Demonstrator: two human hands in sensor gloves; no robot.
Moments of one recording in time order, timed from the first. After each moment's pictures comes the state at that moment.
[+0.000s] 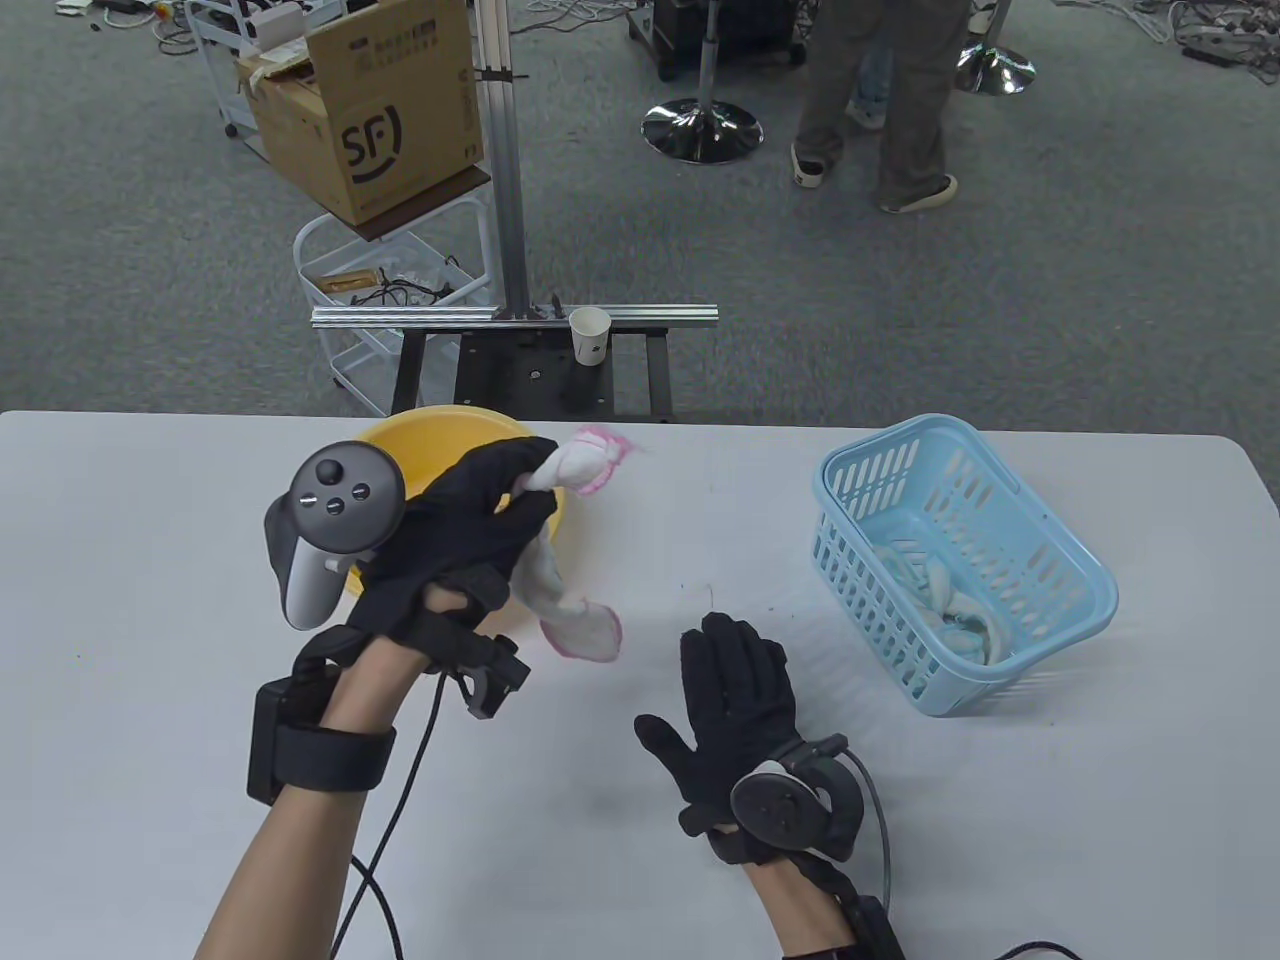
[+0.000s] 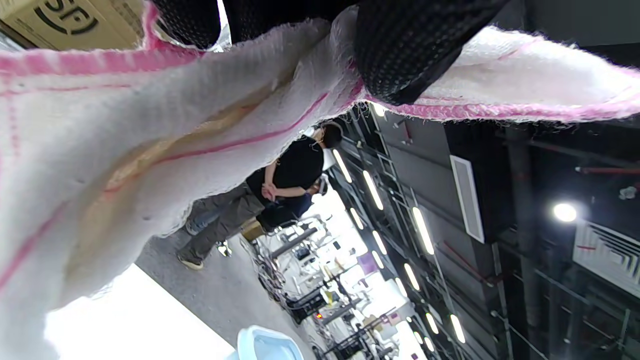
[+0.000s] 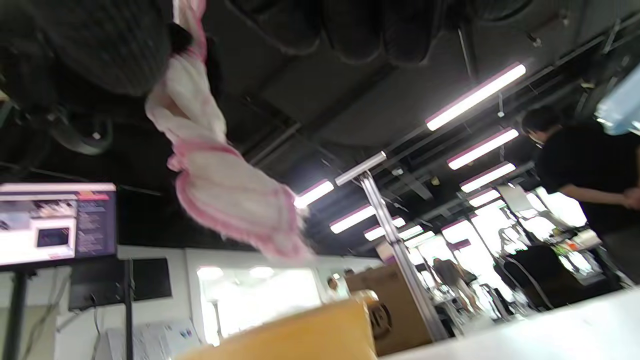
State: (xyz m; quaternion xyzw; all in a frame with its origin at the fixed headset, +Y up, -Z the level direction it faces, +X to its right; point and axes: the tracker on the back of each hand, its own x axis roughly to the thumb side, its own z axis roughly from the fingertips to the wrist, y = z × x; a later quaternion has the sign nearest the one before) left_hand -0.179 -0.532 -0.346 0.02 -0.16 0.50 0.85; right_hand 0.098 -0.717 -0.277 0.24 -0.32 0.87 0.28
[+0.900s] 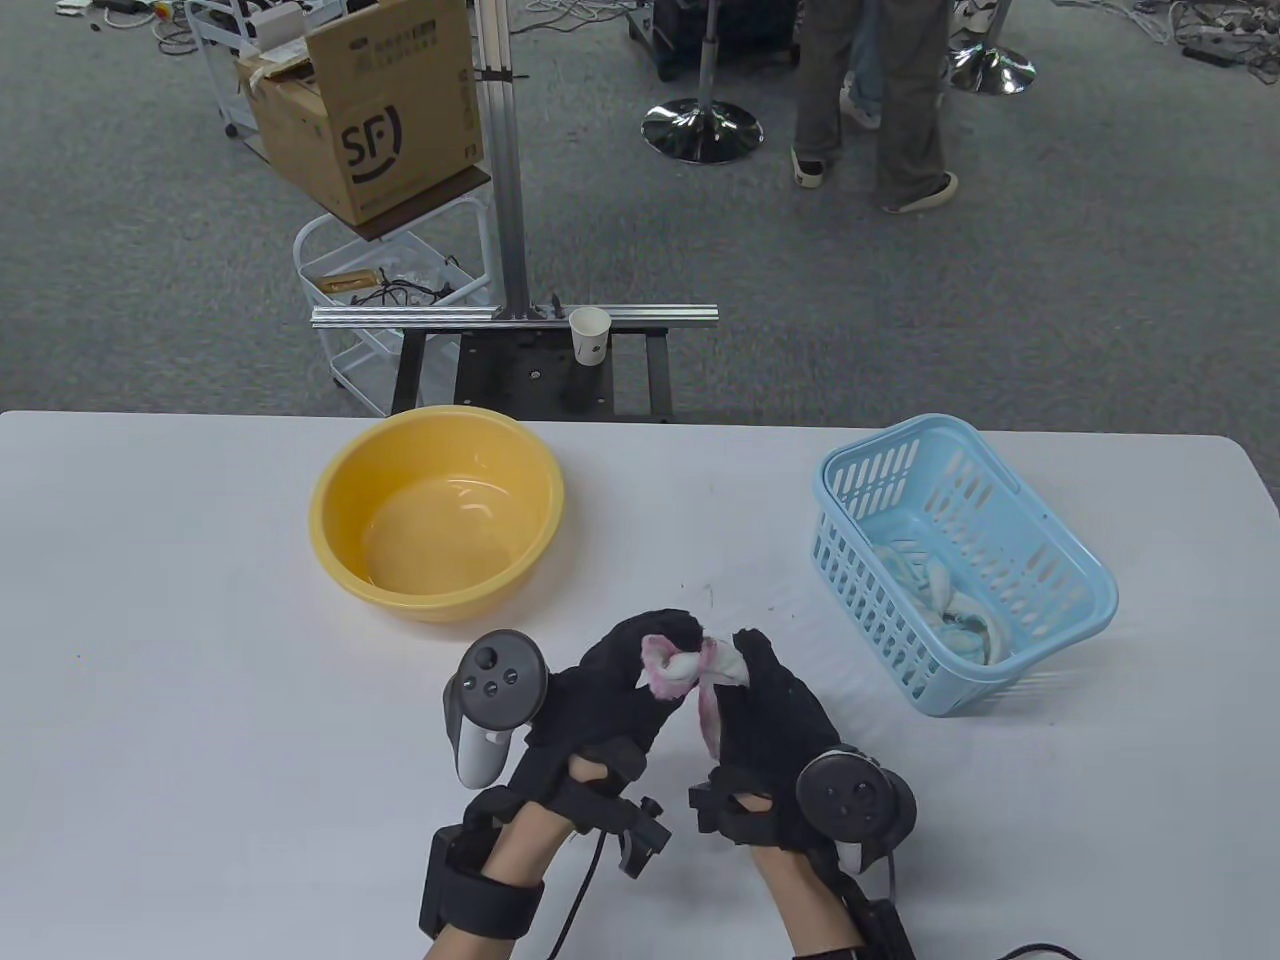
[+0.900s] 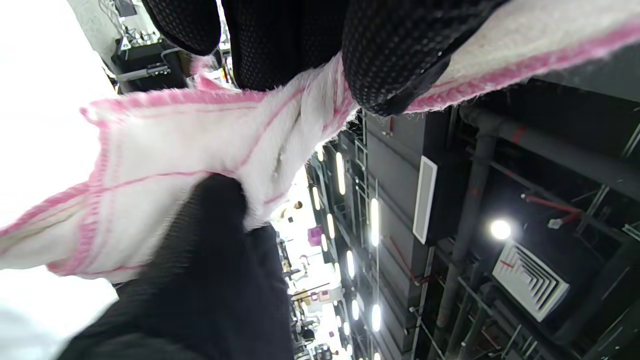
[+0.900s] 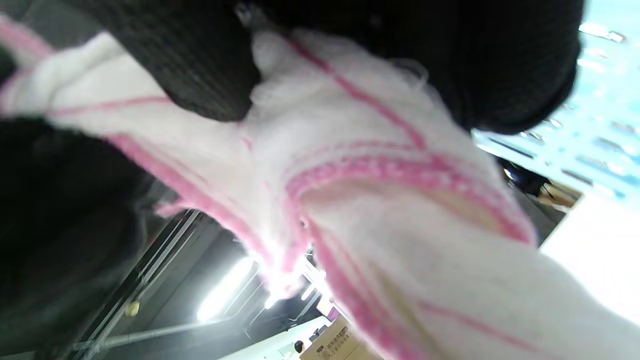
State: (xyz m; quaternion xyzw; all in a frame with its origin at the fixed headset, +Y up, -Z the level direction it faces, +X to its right) left_hand -0.095 -0.668 -0.298 -0.02 -0.20 0.62 0.76; right_hand 0.135 -0.726 -0.285 0.04 -0.30 0.82 0.48
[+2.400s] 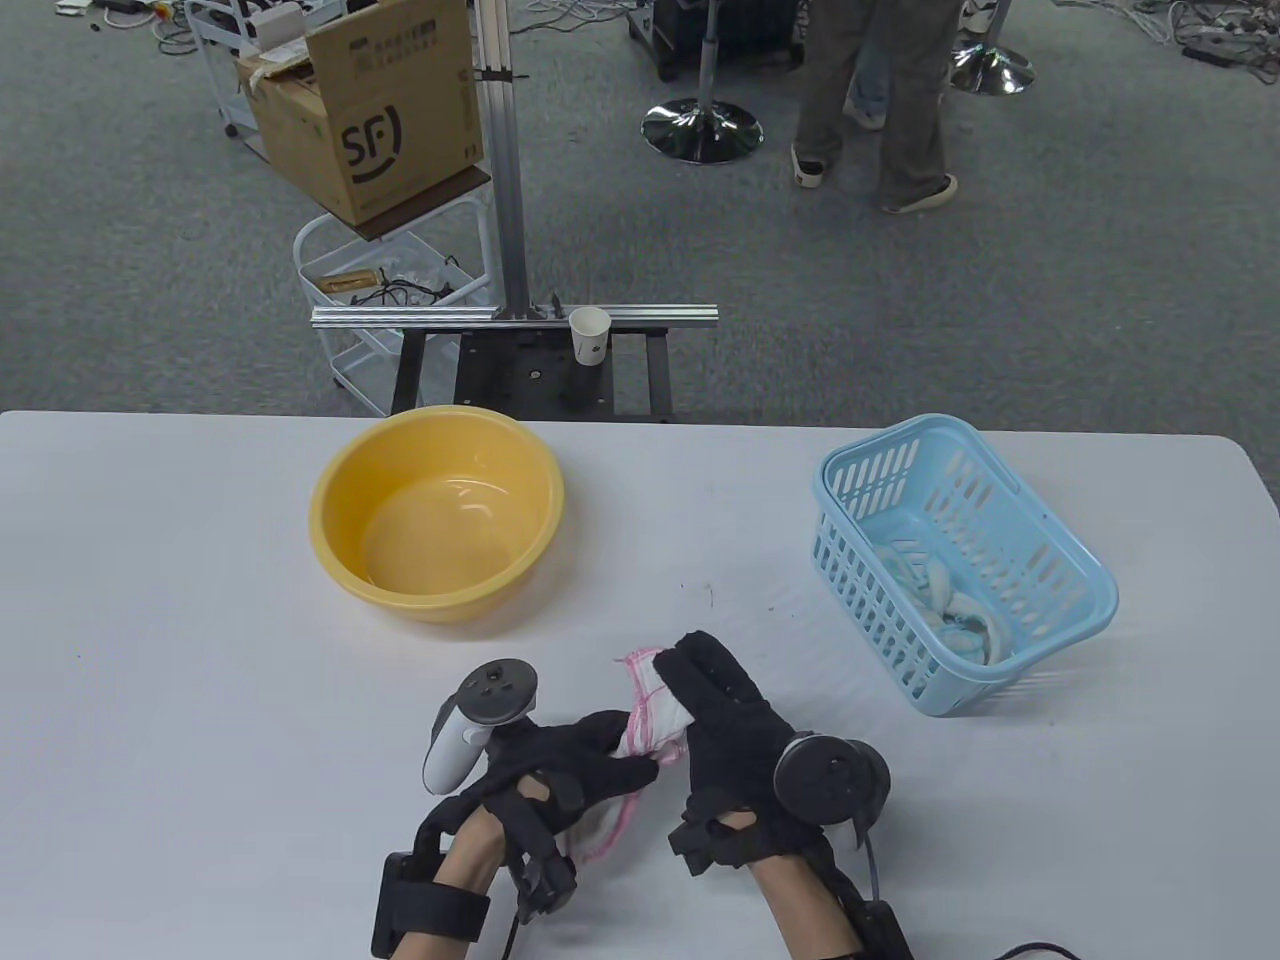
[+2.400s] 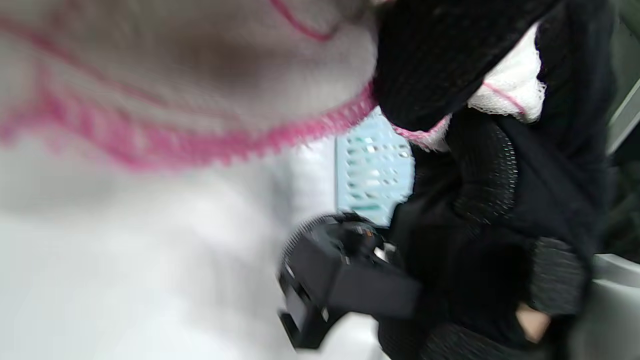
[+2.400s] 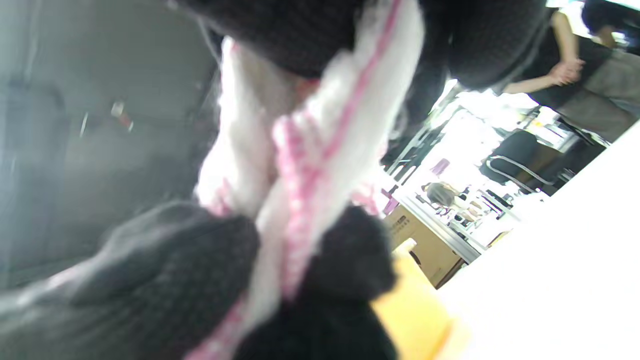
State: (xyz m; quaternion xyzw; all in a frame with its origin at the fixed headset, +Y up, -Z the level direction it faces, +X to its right) left_hand -0.122 -0.764 -0.304 -0.30 -0.14 0.54 0.77; right_hand 0.101 -0.722 -0.286 0.22 -0.19 0.86 0.43
